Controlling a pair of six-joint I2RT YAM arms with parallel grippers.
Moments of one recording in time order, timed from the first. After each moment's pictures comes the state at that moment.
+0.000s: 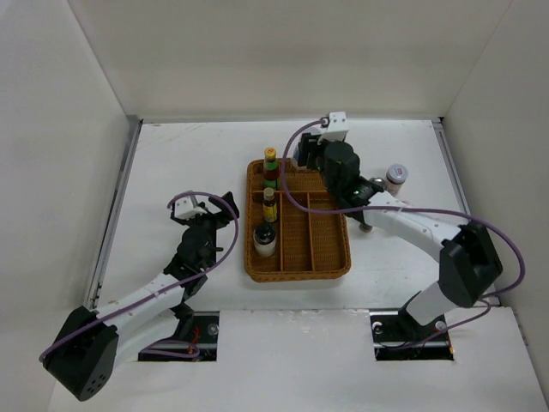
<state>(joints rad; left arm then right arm) -0.59 0.89 0.21 0.71 -0.67 -0.49 0.67 1.52 1.14 0.32 0.48 0.16</state>
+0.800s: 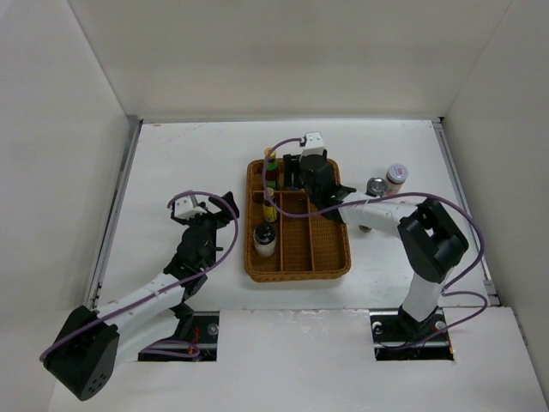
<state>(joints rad) -0.59 0.89 0.21 0.71 -0.66 -0.50 0.70 1.78 1.14 0.32 0.44 0.23</state>
